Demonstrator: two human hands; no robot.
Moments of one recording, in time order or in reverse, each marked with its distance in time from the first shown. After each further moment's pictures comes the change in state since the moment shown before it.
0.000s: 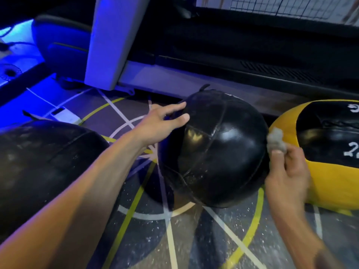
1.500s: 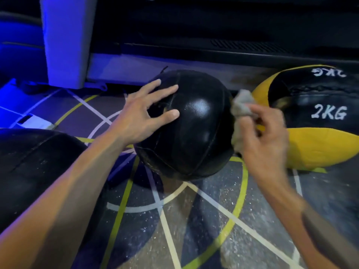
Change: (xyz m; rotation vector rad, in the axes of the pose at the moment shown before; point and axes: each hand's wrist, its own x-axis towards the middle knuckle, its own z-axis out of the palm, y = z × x) left_hand -0.009 0.010 0.014 0.349 0.005 0.388; right_hand -0.005 -0.032 -0.007 -0.070 -0.071 -0.286
